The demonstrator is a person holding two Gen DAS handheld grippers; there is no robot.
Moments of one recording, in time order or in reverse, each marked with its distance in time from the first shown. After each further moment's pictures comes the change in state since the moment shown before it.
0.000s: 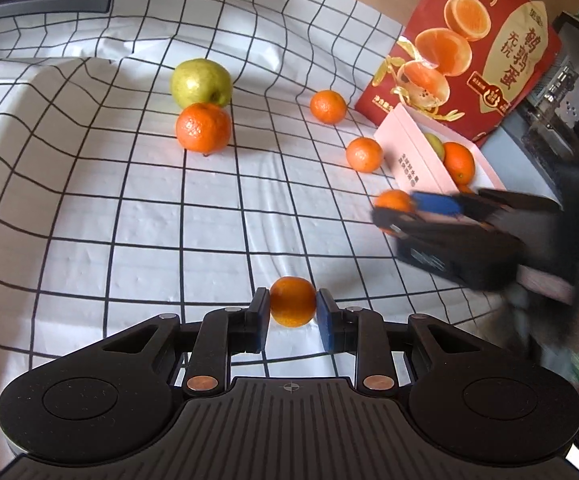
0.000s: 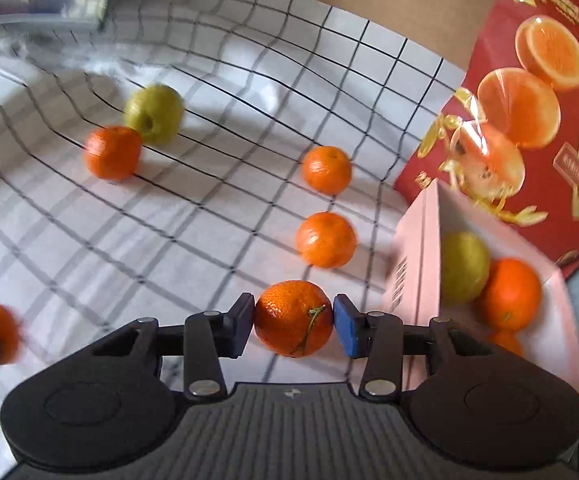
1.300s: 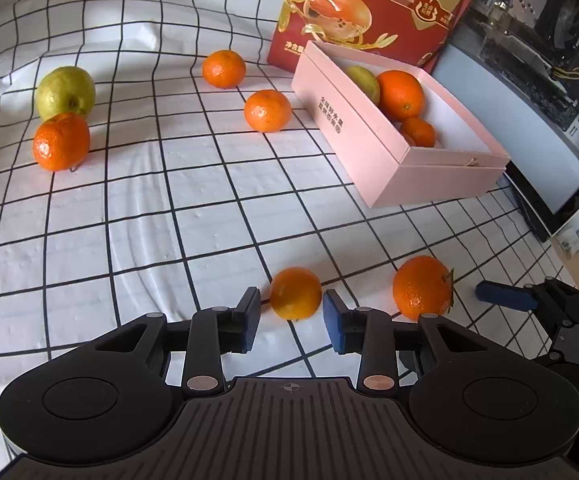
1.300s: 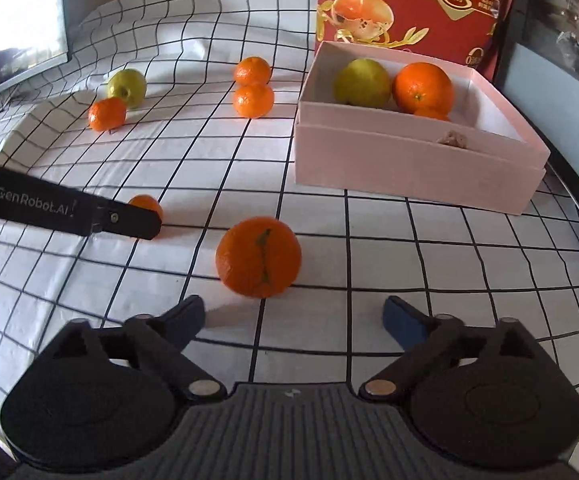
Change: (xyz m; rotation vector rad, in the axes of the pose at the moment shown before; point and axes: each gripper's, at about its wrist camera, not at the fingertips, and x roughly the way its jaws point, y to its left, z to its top) left arm 0.055 -0.077 -0.001 0.245 0.085 -0.016; right arm -0.068 -0.041 -0.128 0.368 0.066 0.035
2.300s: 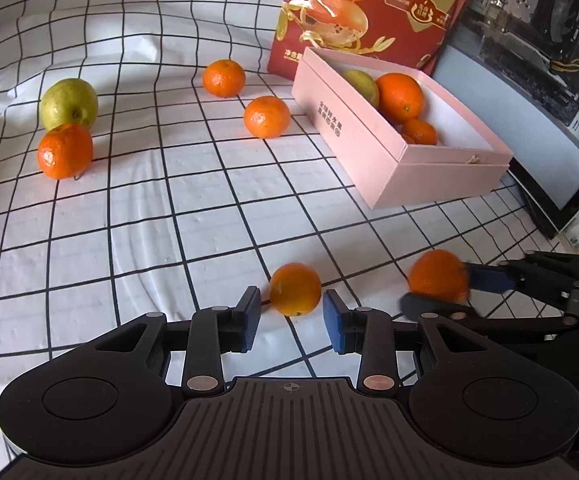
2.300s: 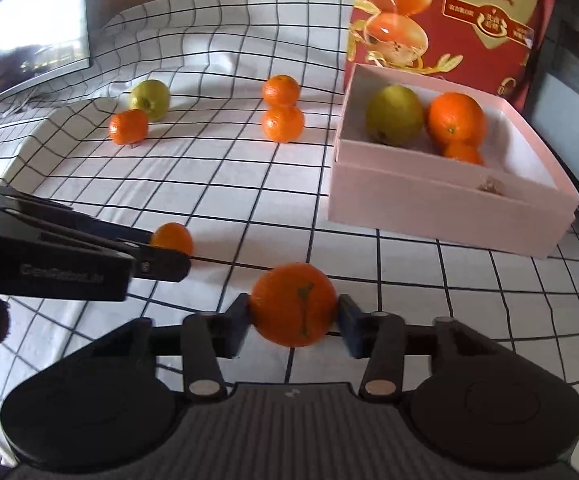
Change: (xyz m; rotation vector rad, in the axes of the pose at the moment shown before) left arm 0.000 -0.004 -0.006 0.024 -0.039 0.025; right arm 0.000 0.012 0.025 -0.059 -0.023 0.042
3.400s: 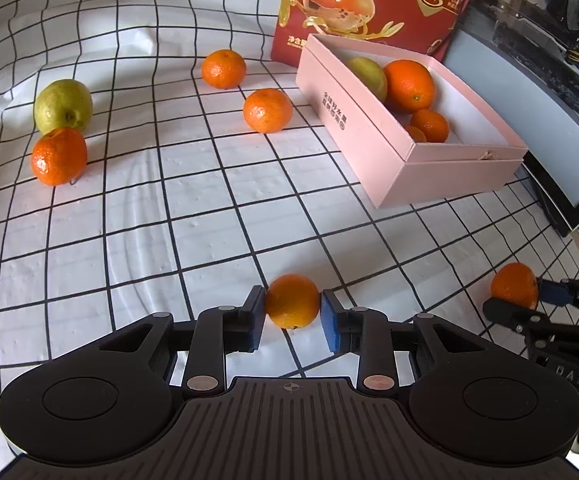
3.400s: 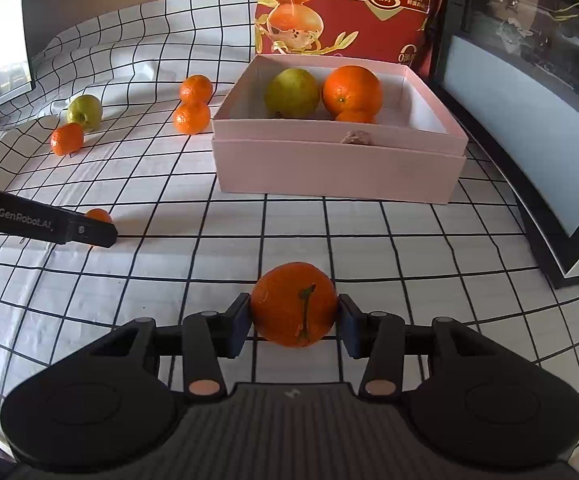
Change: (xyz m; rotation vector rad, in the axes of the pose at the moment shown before) left arm 0.010 -0.009 0.015 0.021 0.057 0.053; right arm -0.029 -0.054 -0.027 0.127 0.016 -0.111
